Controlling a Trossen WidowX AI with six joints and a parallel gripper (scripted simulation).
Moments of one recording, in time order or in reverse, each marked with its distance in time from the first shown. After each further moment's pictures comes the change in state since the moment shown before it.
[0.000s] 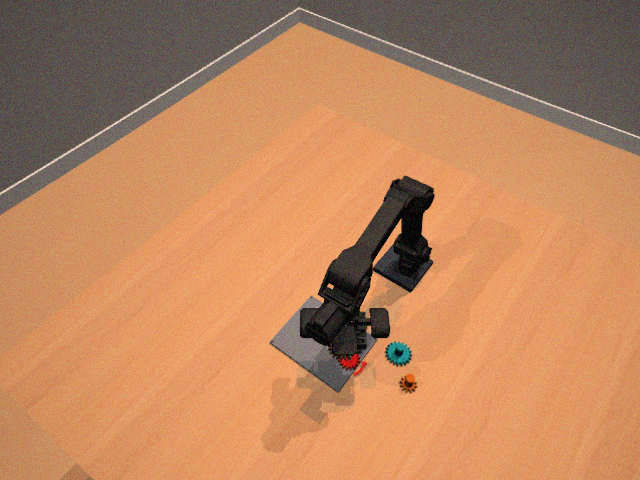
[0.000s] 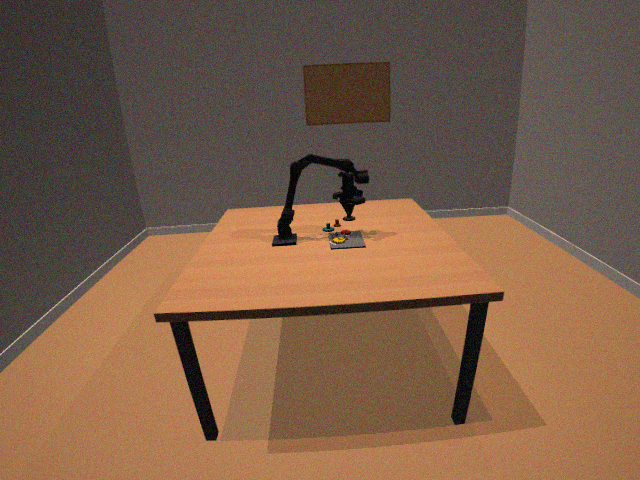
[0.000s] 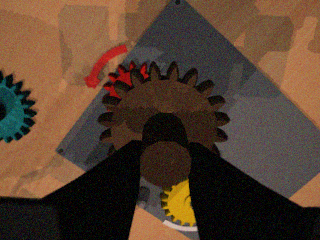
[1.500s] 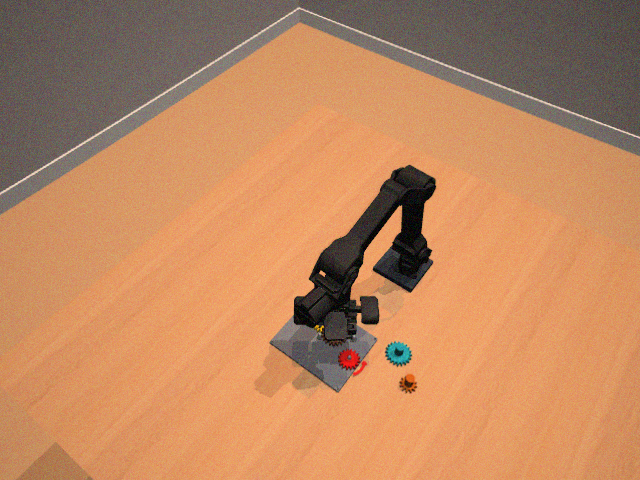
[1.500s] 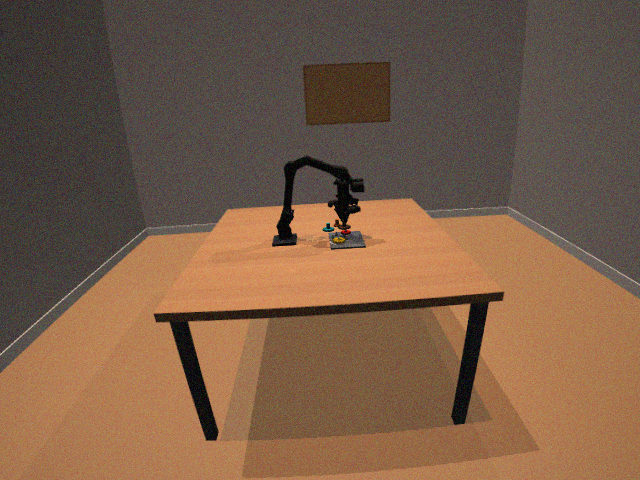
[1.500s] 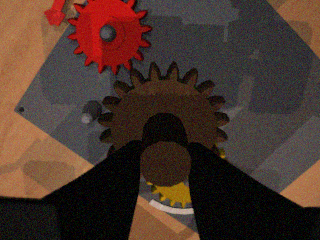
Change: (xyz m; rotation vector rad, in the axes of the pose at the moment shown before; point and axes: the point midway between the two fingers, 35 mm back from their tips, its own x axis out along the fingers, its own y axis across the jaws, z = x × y) arm 0.030 -0.015 -0.049 0.000 0.009 0.002
